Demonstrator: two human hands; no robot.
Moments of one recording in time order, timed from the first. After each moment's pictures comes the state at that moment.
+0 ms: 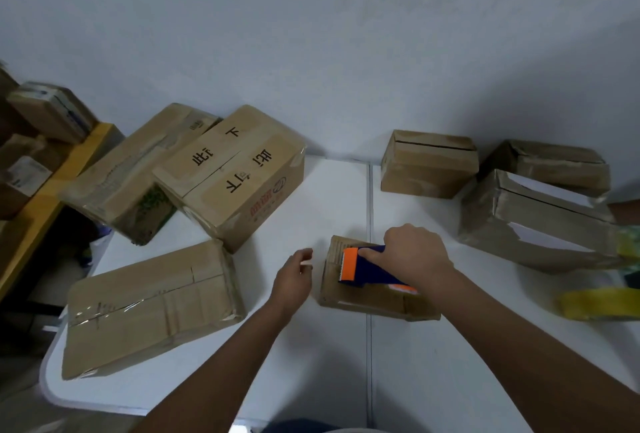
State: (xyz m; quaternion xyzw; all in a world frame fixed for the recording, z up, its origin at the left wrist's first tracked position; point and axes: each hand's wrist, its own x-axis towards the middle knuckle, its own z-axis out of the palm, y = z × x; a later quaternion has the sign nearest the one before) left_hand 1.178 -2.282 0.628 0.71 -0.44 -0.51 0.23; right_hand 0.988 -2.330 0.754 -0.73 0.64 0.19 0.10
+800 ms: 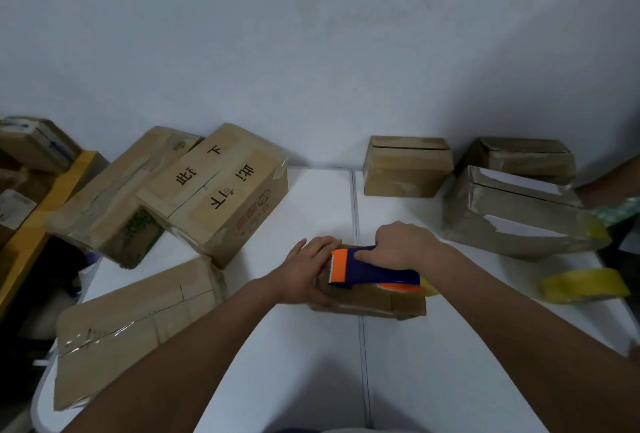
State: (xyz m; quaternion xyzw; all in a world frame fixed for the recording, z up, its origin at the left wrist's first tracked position) left_hand 1.177 -2.324 0.656 0.43 -0.83 -0.34 0.03; right_hand 0.970 -2.343 0.771 -0.70 0.63 0.21 0.25
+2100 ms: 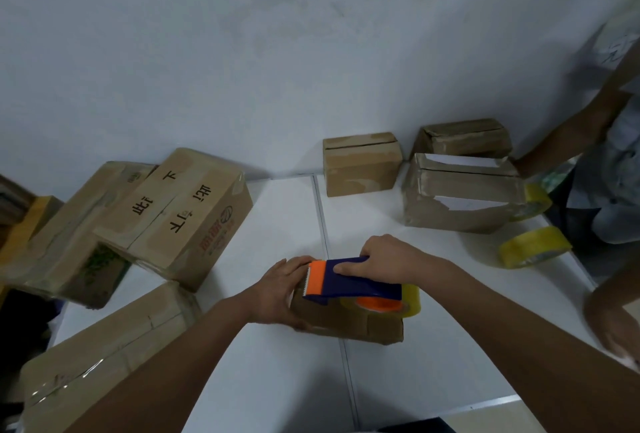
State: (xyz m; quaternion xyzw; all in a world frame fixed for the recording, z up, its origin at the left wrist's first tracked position) left_hand 1.169 -2.315 0.652 0.34 -0.87 -0.37 0.01; right_hand 0.919 -2.292 0.771 -0.66 0.64 0.08 0.37
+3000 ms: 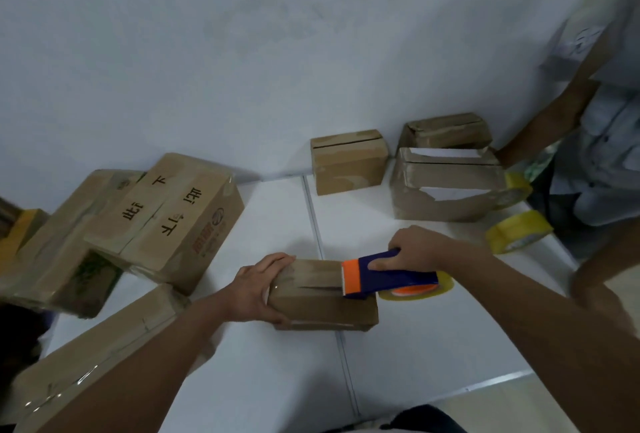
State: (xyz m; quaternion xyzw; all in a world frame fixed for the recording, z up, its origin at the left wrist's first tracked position) left_hand 1.197 -2.315 0.653 0.39 -0.86 -0.31 -0.04; right_hand 0.856 -2.275 0.765 -0.68 0.65 0.14 0.31
